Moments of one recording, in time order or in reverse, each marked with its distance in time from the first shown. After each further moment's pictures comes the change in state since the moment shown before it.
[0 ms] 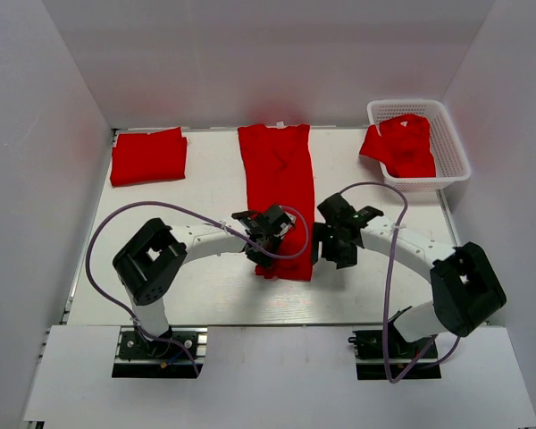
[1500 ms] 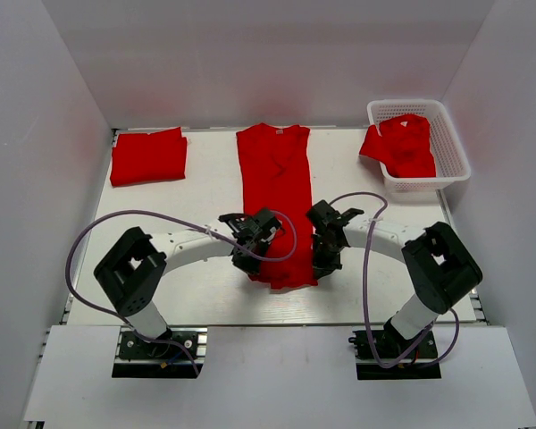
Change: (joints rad) left arm 0.008 -0.125 -0.060 -0.158 -0.011 -0.065; right arm 0.035 0.185 0.003 0.045 -0.109 0.060
